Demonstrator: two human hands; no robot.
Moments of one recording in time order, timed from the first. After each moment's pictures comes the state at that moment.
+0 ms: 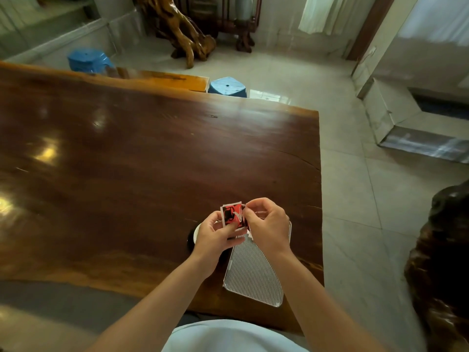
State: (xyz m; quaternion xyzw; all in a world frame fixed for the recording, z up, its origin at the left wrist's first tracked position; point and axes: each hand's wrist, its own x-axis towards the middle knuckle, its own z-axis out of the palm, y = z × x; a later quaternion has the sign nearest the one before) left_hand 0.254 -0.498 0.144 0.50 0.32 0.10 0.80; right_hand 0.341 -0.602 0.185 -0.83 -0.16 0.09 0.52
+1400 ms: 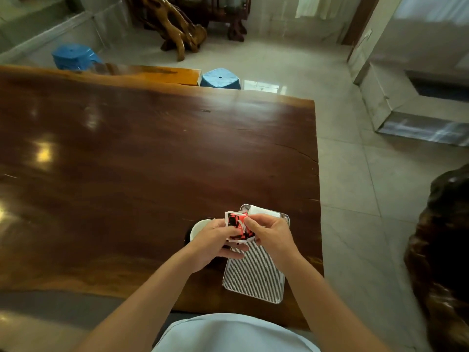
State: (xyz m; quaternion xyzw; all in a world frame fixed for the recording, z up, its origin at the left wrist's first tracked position) left_hand 0.265 -0.486 0.165 0.58 0.26 -0.12 0.76; right_hand 0.359 -0.628 0.154 -0.73 -0.09 0.31 0.60
